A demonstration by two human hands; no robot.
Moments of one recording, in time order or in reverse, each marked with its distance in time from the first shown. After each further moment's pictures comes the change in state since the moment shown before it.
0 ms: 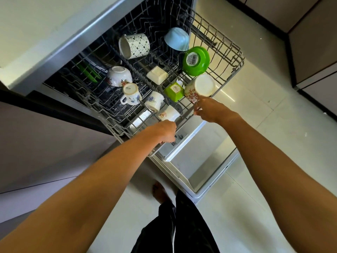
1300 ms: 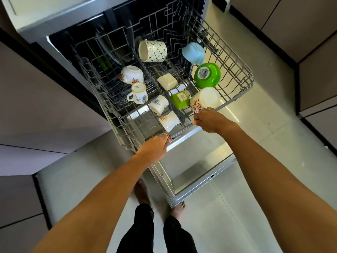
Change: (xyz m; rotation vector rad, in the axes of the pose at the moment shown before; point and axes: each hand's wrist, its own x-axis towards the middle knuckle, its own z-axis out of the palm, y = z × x) left_hand -0.023 0.051 0.123 -0.359 0.431 -0.041; right_hand -0.059 0.047 0.014 -0.222 -0.104 -0.143
